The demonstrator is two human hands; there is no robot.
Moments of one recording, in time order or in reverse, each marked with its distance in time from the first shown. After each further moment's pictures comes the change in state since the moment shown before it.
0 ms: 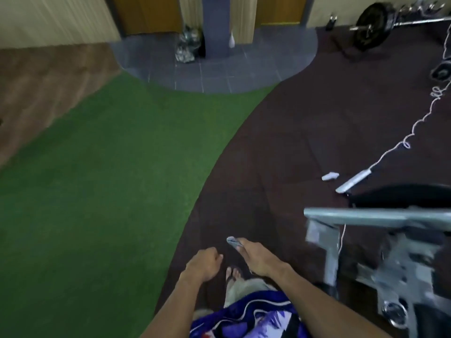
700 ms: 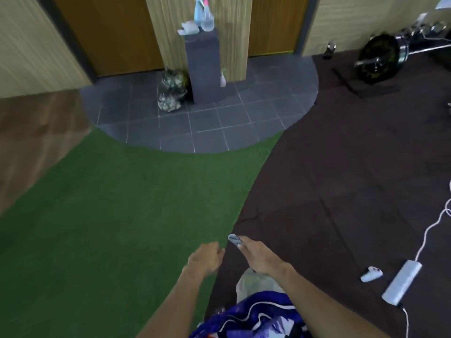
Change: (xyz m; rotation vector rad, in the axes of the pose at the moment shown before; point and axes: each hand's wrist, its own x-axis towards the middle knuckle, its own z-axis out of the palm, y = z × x) left_hand 0.456 0.212 -0.538 0.132 -0.014 0.119; right_hand 0.497 -0.162 -0.478 0.072 0.136 -0.005
